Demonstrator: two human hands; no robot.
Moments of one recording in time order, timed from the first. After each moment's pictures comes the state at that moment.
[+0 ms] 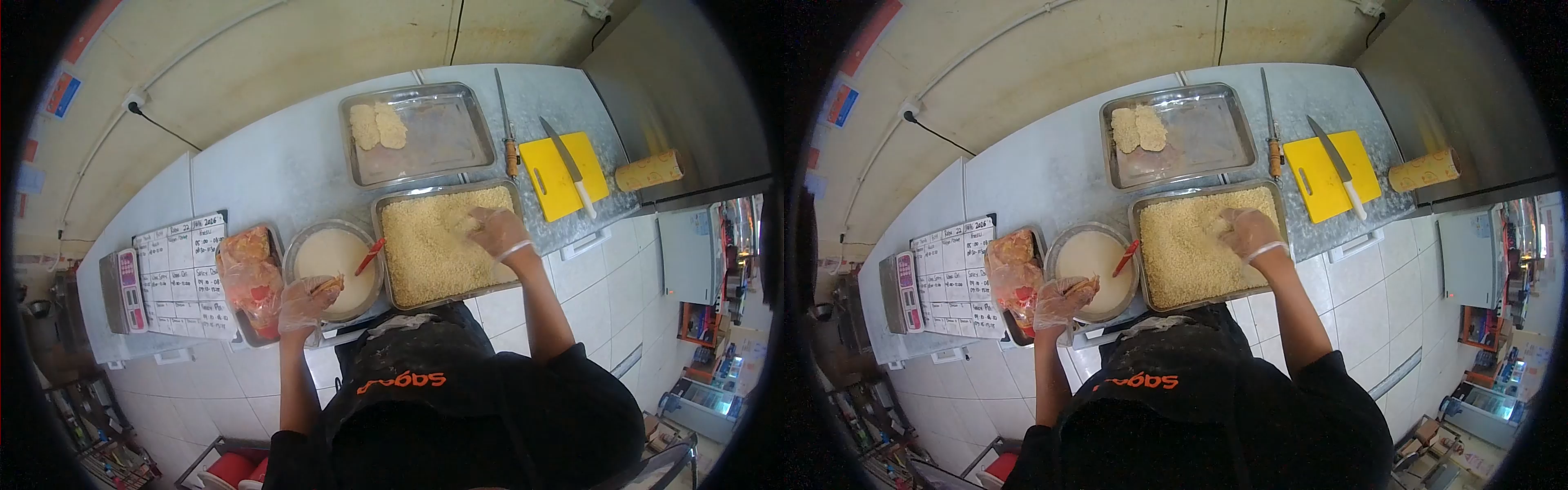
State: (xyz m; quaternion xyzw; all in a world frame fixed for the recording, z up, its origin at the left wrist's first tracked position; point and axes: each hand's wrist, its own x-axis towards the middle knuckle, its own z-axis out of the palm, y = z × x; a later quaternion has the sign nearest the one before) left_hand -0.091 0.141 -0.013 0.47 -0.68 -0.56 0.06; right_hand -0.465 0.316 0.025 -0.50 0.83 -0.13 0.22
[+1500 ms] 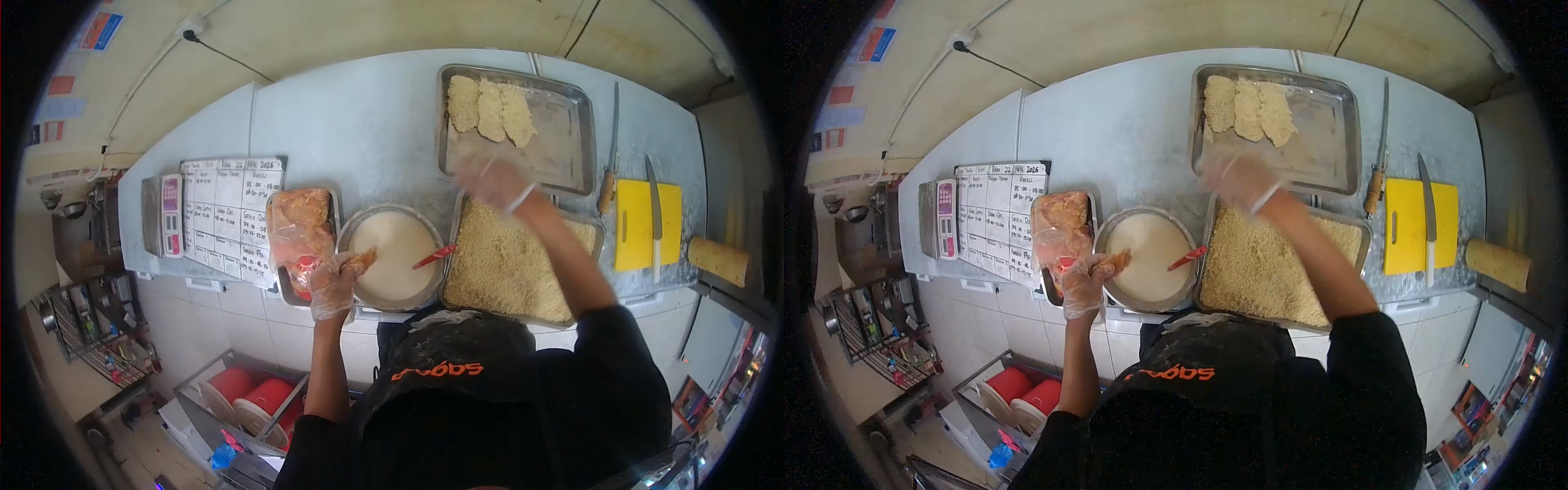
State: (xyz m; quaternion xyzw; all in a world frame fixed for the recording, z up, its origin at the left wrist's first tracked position) left_hand -0.086 0.127 -0.021 0.61 -0.66 -0.40 0.17; right_hand -0.472 0.104 -0.071 -0.76 0.52 -0.29 0.27
